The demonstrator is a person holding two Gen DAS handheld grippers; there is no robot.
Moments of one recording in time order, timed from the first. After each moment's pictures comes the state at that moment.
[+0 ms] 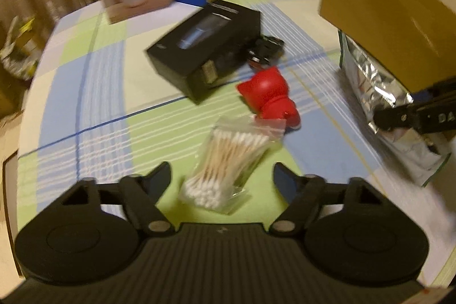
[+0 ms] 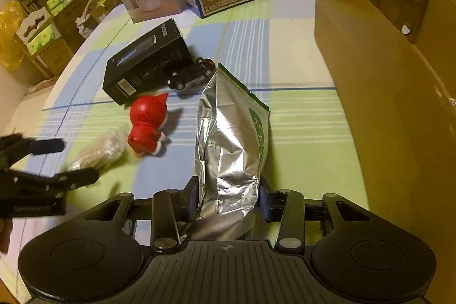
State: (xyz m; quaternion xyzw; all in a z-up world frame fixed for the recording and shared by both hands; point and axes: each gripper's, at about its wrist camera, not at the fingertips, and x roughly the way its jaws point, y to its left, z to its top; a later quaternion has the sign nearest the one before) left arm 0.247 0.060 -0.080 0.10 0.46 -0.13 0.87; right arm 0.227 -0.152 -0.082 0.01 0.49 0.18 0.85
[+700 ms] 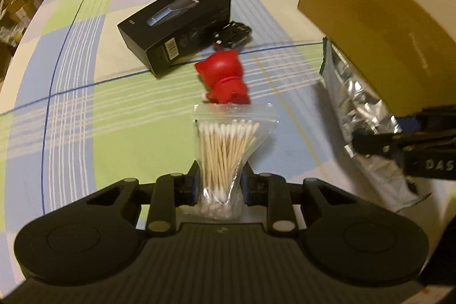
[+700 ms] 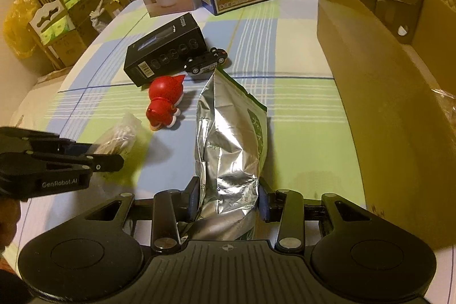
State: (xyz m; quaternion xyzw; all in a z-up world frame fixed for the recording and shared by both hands) left arm 0.214 0.035 -0.072 0.03 0.49 -0.13 0.86; right arm 0.184 -0.160 -0.071 0.00 0.48 0.20 0.86
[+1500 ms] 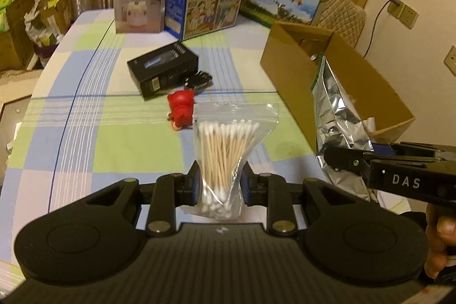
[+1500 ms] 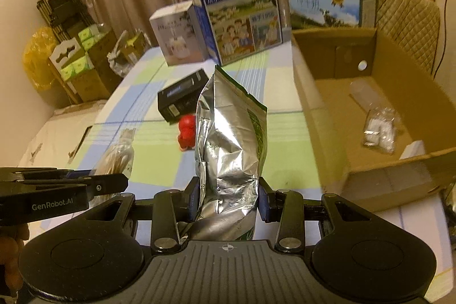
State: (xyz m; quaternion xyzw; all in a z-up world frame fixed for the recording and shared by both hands) left arm 0.099 -0.010 0.042 -0.05 0.42 -0.10 0.90; right arm 0.094 -0.205 0.029 0.03 0.40 0.20 0.89
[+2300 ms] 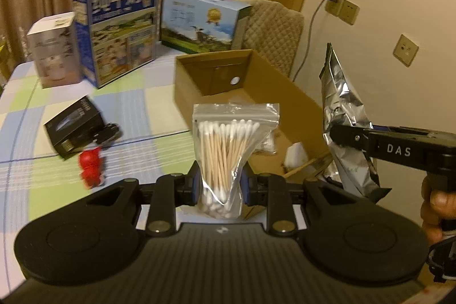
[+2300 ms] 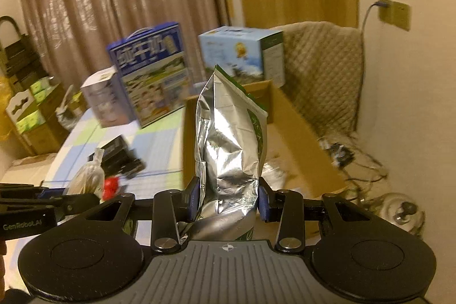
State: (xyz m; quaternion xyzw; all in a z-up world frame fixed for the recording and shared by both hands) left arm 0.128 -0.146 0.091 -0.01 0.37 -0.20 0.90; right arm 0.106 -0.347 0.095 0.05 0.33 0.09 0.94
